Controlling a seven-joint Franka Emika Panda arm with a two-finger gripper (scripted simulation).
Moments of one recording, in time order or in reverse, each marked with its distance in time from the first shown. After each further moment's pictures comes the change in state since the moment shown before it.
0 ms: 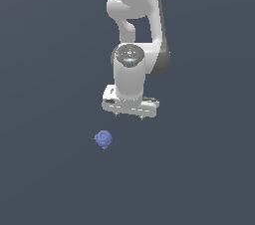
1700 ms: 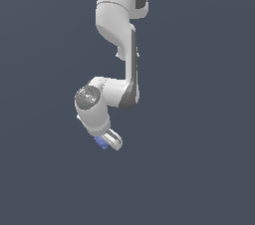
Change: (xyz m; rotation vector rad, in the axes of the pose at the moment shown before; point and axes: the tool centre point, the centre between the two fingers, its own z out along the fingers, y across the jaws) arm 0.072 0.103 0.093 -0.005 0.000 0.478
